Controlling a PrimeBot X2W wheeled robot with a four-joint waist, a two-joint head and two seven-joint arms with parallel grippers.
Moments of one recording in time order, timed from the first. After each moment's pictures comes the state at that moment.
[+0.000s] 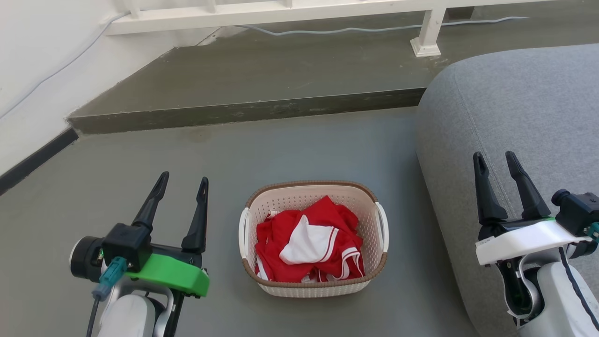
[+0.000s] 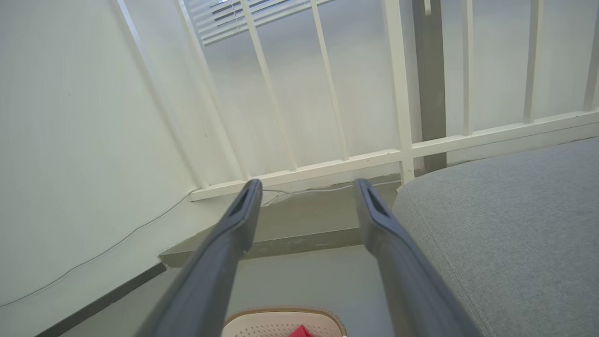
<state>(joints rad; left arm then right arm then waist) -0.12 0.06 -0.20 0.12 -0.20 -0.11 -0.25 -0.08 -0.12 0.07 0.16 0.36 0.12 -0.25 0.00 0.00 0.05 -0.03</state>
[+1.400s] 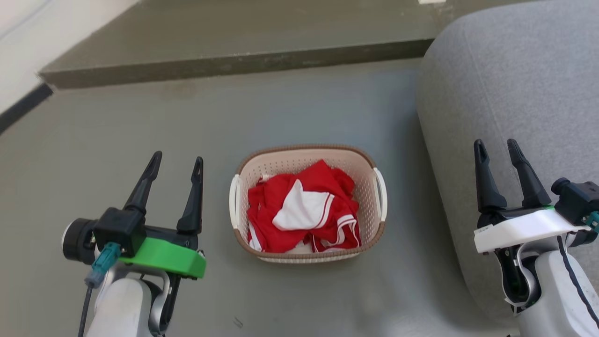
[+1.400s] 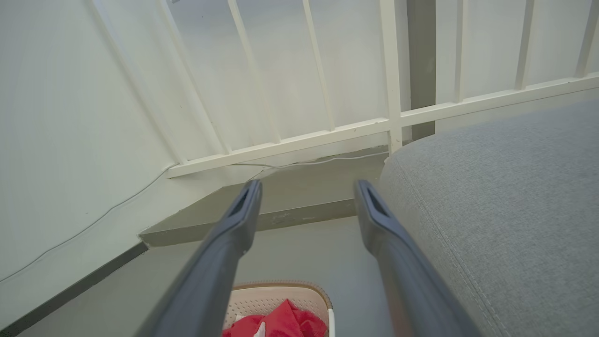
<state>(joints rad) -0.17 0.05 -0.18 0.10 -0.19 -0.12 -0.25 -0.12 -0.09 0.04 0.17 0.32 0.12 -0.25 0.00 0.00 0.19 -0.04</state>
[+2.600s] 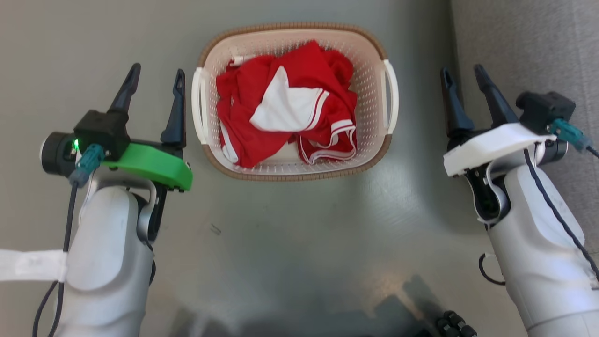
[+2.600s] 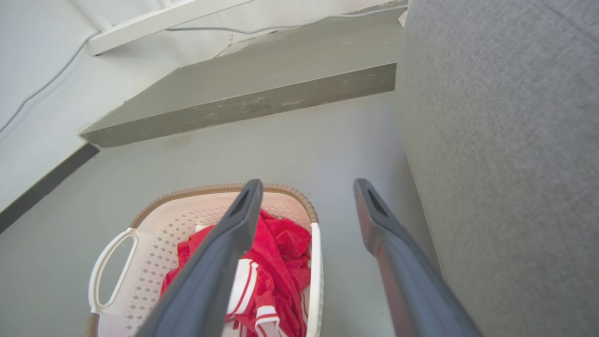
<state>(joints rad) -0.53 0.04 -0.16 0.36 -0.17 -0.12 -0.25 -0.51 -0.08 0.14 0.49 0.31 0.12 -0.25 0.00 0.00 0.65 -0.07</state>
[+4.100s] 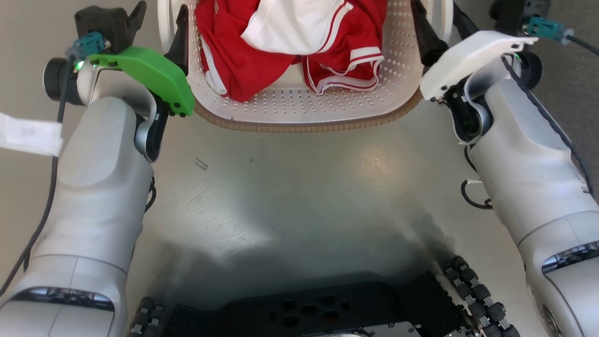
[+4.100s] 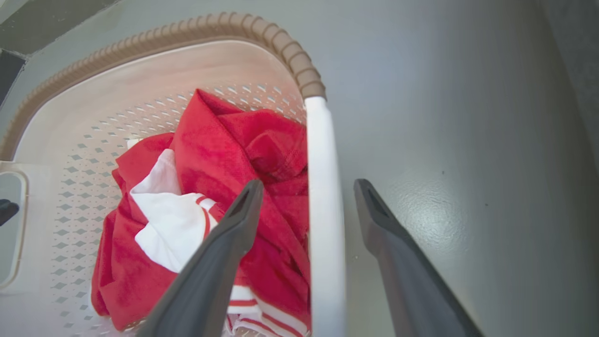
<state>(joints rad) -0.97 0.02 -0.30 0.87 -0.34 -0.12 -0.18 -0.95 -0.06 0.32 0.94 0.51 0.12 -0.20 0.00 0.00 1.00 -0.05</state>
